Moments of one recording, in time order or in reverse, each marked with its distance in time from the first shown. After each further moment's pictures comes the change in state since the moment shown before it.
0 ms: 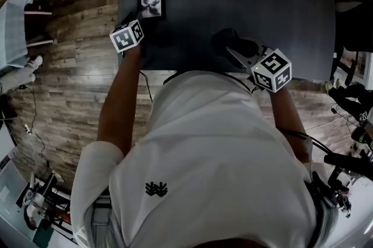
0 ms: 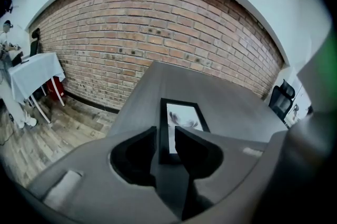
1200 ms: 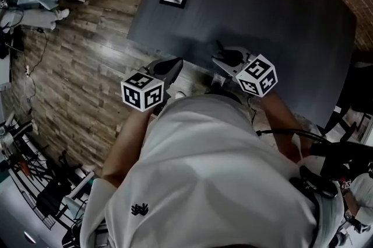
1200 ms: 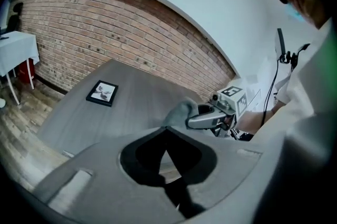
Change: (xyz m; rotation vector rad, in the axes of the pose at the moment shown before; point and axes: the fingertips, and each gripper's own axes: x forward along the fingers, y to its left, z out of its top) left arm -0.241 -0.249 -0.099 -0.019 -0.016 -0.377; right arm -0.005 0.062 -0.044 -0.218 0.004 0.406
